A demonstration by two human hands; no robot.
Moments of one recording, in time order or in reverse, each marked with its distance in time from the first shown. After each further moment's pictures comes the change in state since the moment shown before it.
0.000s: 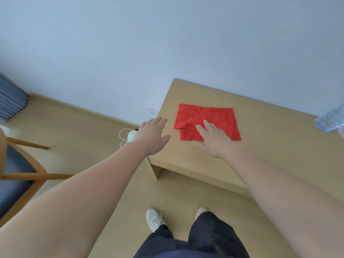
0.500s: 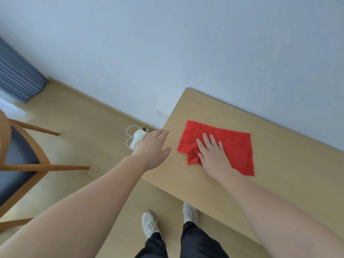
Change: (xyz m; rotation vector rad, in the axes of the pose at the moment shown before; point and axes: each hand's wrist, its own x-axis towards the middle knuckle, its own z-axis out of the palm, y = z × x) left_hand 0.074 -0.019 0.022 -0.066 -0.062 -0.114; right_hand 0.099 0.030 0.036 -0.017 0.057 -0.124
